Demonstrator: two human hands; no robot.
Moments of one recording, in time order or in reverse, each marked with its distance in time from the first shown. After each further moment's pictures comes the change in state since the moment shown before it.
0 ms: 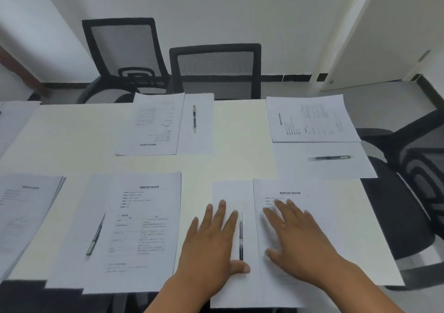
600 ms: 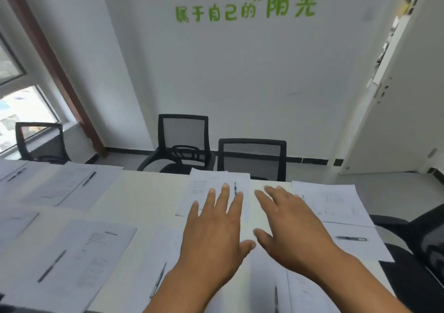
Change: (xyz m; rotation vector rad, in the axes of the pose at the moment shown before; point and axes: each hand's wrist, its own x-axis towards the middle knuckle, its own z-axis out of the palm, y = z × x) left_hand -0.148 -0.015 -0.243 0.116 0.495 -0.119; right_hand -0.111 -0.174 -0.221 -0.069 0.503 -0.173
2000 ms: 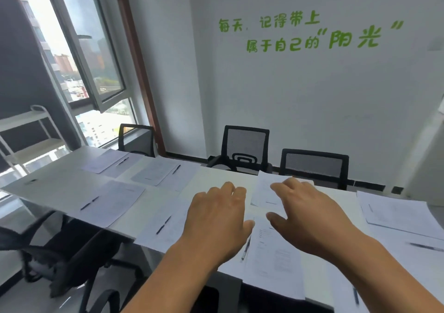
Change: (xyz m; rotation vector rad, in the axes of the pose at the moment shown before) left_hand -0.248 -0.173 -0.108 0.125 0.231 -0.121; right_hand -0.120 -0.271 -0.047 -0.045 0.159 -0.151
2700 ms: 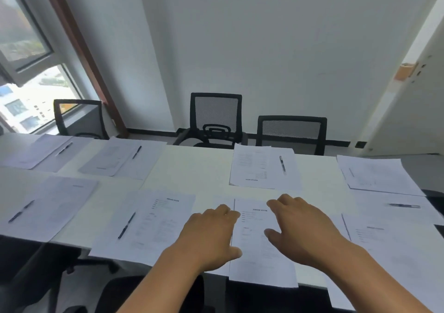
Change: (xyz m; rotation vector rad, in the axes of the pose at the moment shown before) left_hand 0.099 -0.037 0.161 -0.162 -0.546 0.245; right_hand 0.076 0.050 0.129 -0.017 -0.326 0.202
